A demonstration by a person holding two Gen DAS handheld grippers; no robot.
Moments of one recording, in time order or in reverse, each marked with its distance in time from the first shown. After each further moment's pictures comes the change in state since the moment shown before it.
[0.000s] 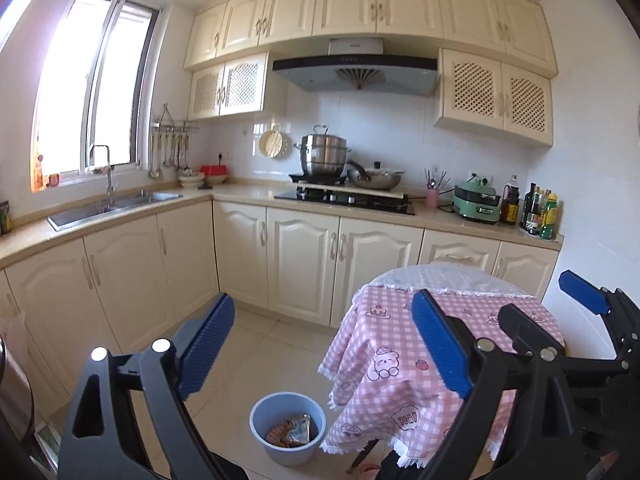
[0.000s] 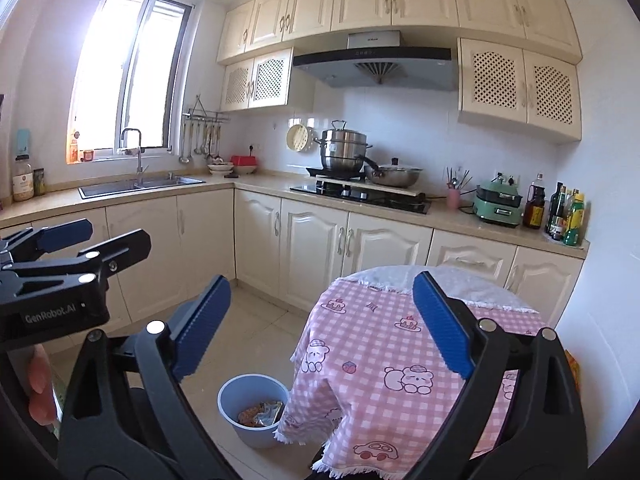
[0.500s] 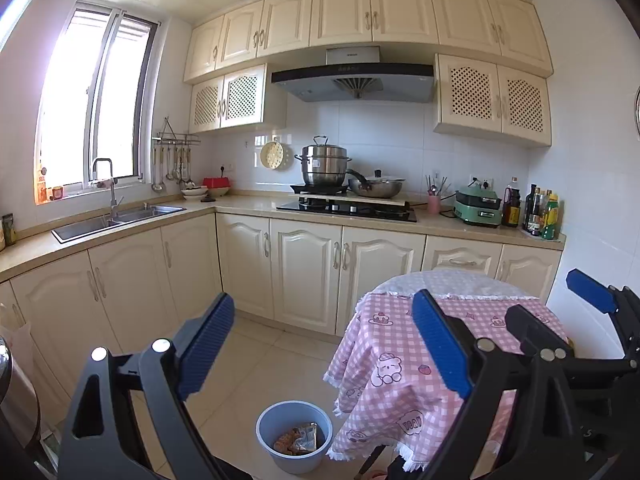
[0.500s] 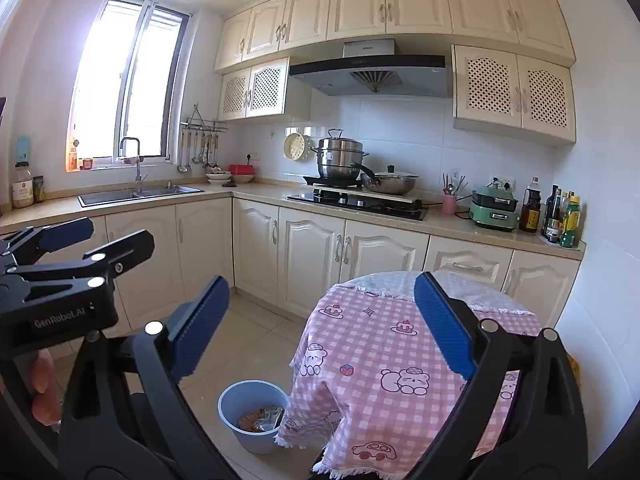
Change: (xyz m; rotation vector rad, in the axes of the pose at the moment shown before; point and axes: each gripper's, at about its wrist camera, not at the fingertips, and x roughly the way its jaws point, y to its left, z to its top) left arm -0.006 -0.005 0.000 0.018 -0.027 0.012; right arm -0.012 -0.004 -0.002 0.010 -0.023 -0.006
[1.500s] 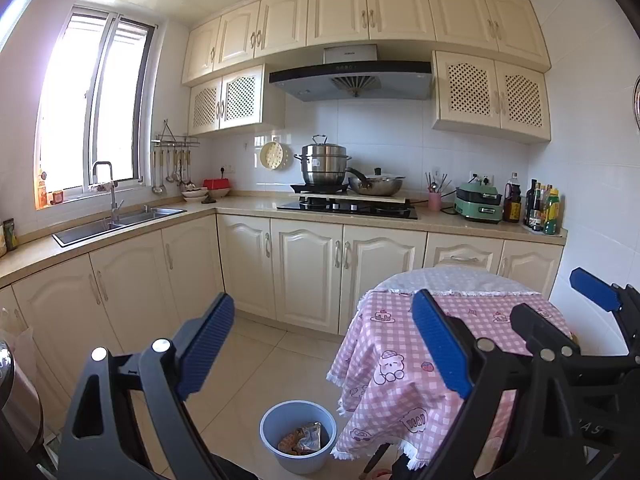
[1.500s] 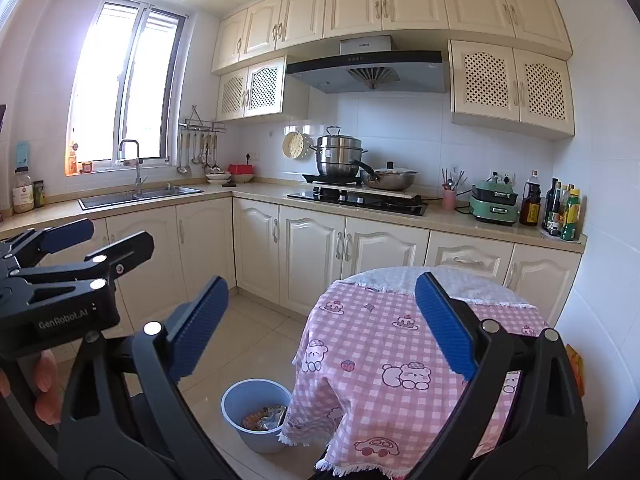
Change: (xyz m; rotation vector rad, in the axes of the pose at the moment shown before) left arm 0.003 -0.003 -0.004 0.017 0.004 0.003; right arm 0.002 0.000 -0.006 0.018 0.009 0.004
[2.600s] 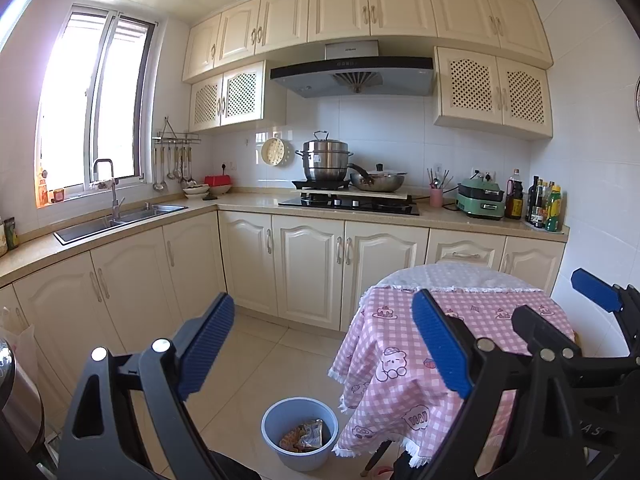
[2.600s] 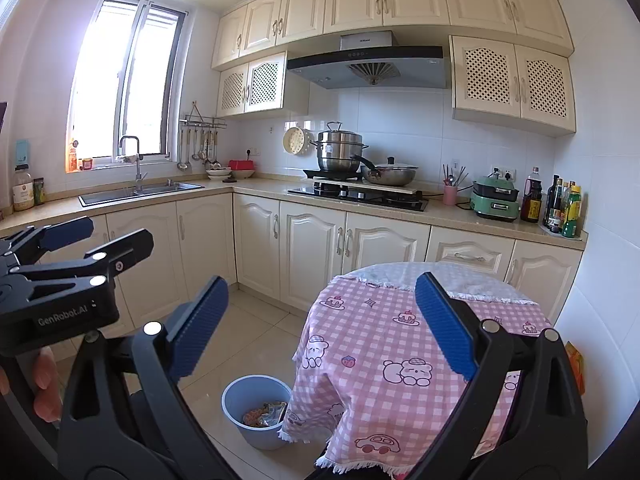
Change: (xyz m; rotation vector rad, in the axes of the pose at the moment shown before) left arm 0.007 0.006 -0.006 0.000 0.012 0.003; right arm 0.001 0.003 -0.003 0.003 0.013 -0.002
